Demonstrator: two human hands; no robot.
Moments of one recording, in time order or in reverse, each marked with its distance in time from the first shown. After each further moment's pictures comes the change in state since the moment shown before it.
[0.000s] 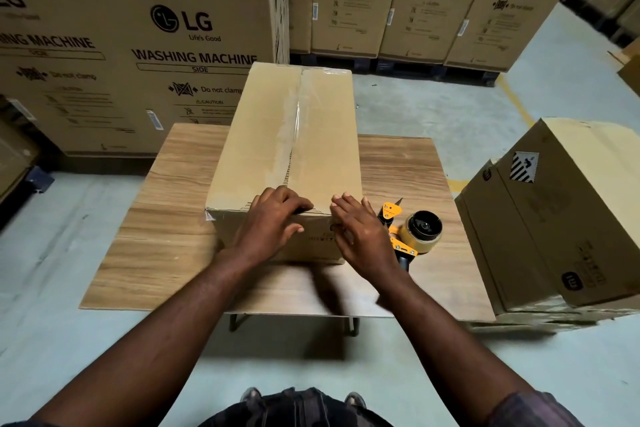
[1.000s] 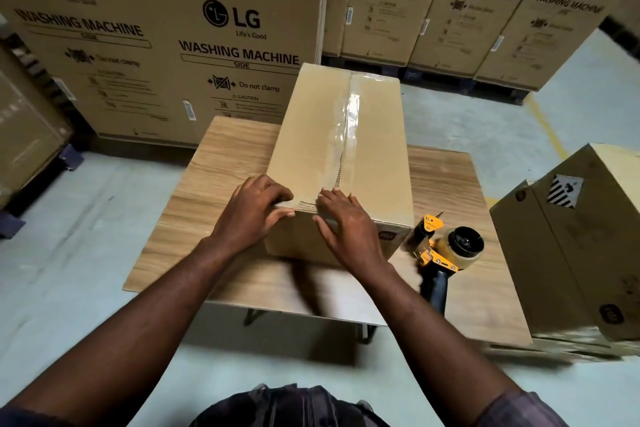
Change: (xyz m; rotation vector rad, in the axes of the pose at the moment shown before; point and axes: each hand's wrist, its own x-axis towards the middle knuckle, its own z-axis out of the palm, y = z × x) left_hand -0.036 -0.091 -0.064 -0.023 0.113 -0.080; right_hand 0.065 -0.094 0.058 -0.035 -0.183 0.092
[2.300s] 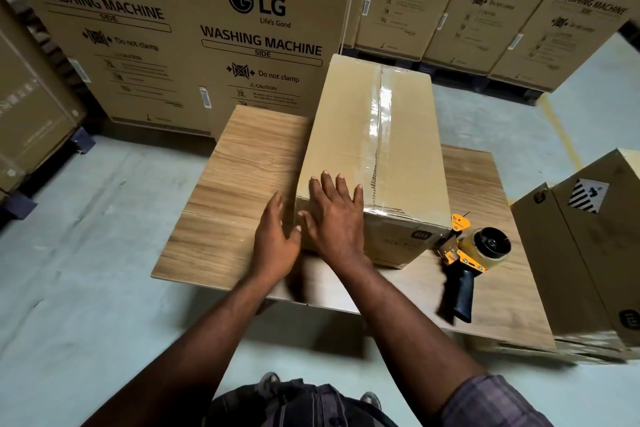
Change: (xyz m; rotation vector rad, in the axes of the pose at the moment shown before) left_hand -0.063 -0.008 0.037 -0.582 0.153 -0.640; right_hand 0.032 -0.084 0.048 -0.331 -0.156 0.149
